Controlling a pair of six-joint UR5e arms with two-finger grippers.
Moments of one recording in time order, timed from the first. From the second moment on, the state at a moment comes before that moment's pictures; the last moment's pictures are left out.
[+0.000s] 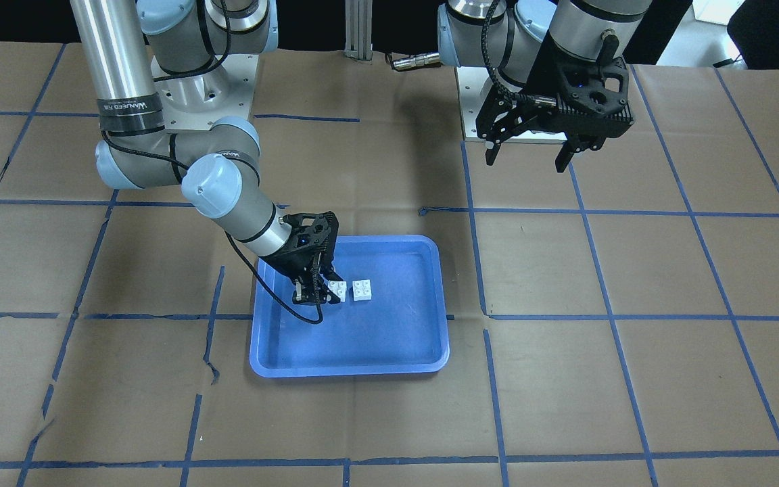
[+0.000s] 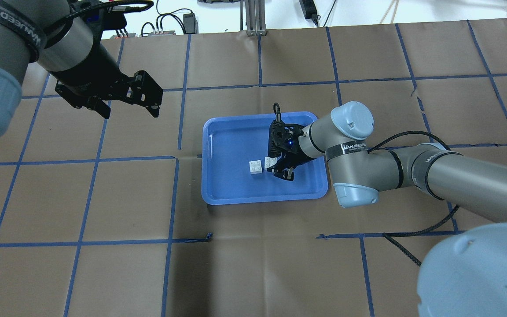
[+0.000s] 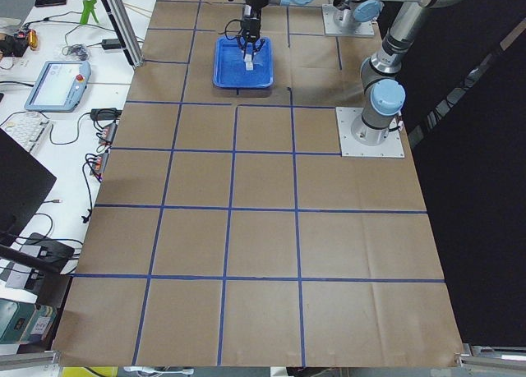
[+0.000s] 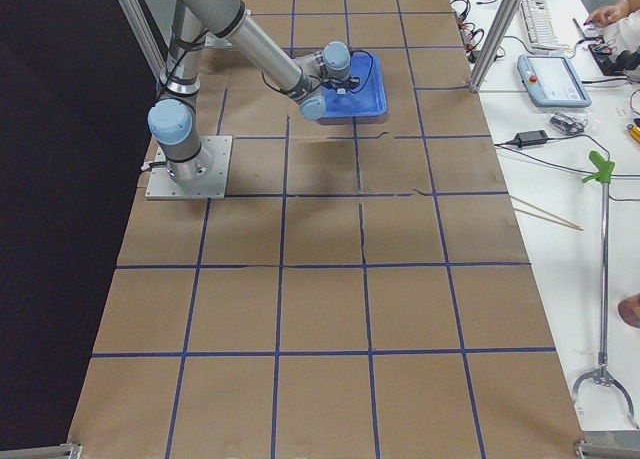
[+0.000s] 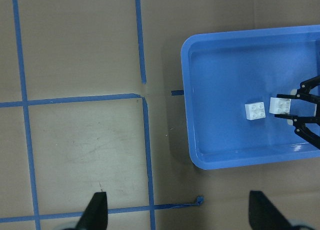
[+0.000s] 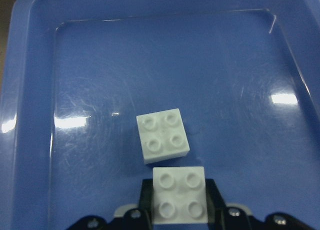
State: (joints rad) left arm -1.59 -1.49 -1.64 -1.50 1.51 0.04; right arm 1.72 -1.13 2.08 -2.75 -1.06 -1.28
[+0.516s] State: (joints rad) left arm -1.58 -1.49 -1.64 -1.50 1.51 0.04; right arm 1.73 -1.12 2.08 -2.76 -1.06 -1.27
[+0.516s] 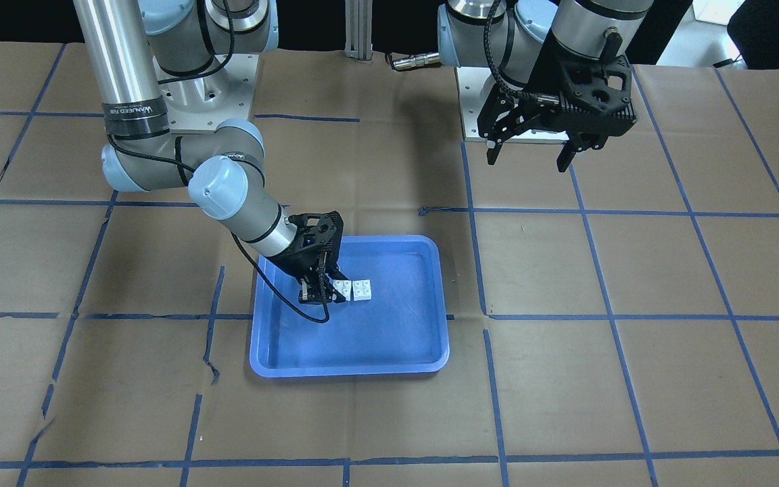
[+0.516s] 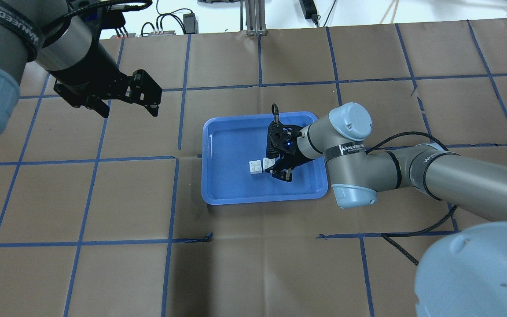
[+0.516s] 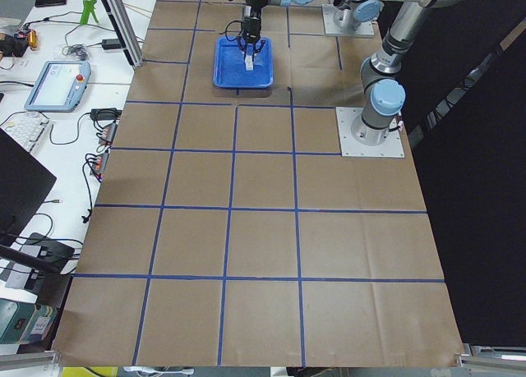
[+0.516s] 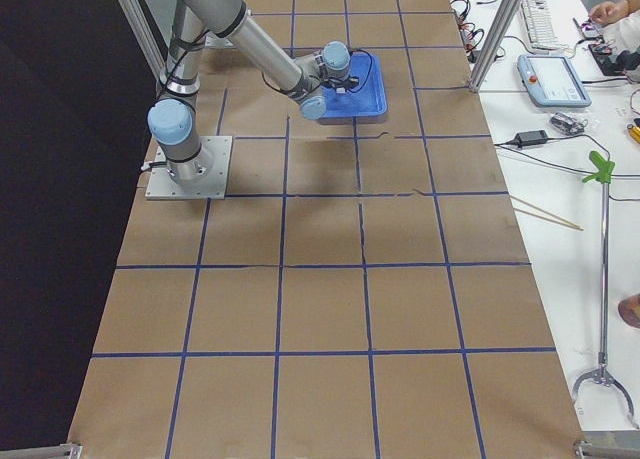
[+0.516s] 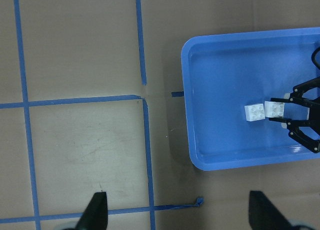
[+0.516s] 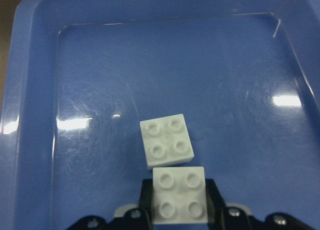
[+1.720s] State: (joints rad) left arm -1.58 -1.49 -1.64 -1.49 1.51 0.04; right arm 1.74 -1.12 2.09 -2.76 -1.06 -1.26
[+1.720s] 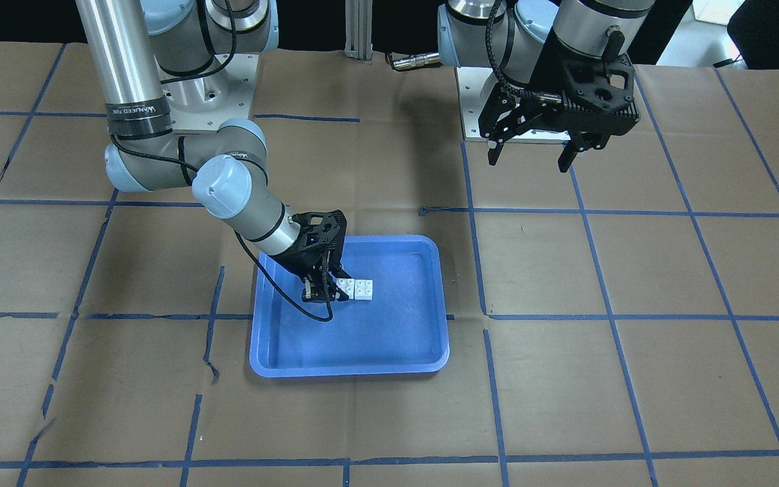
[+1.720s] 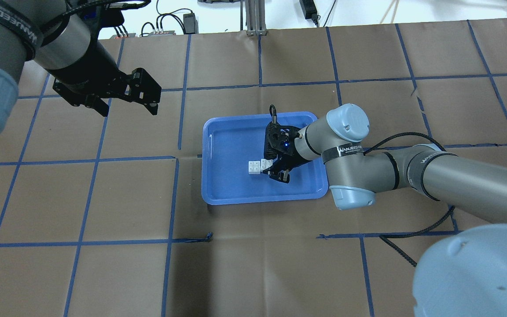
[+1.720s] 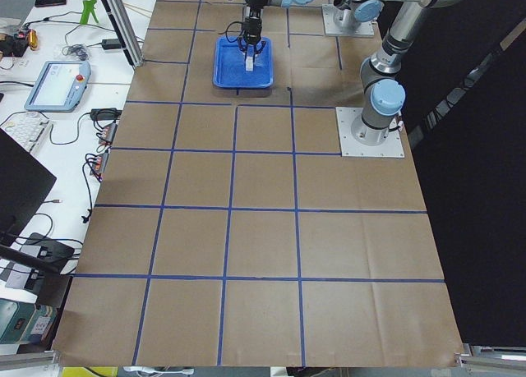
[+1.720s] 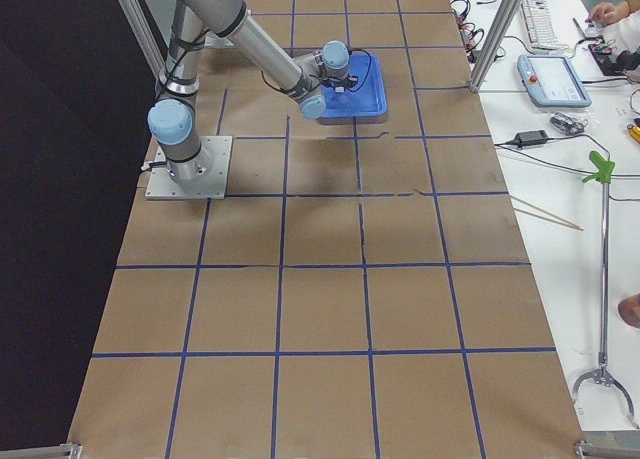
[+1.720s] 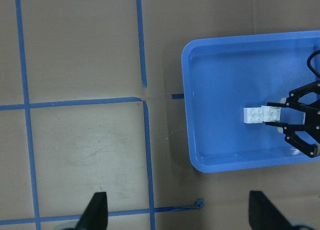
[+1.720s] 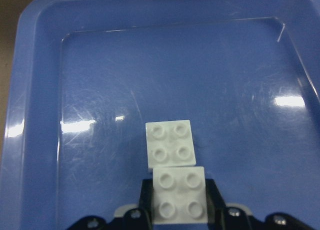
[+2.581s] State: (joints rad) left arm -1.58 -1.49 -1.64 -1.49 1.51 0.04; right arm 1.74 -1.10 2.08 -2.76 -1.05 -1.26
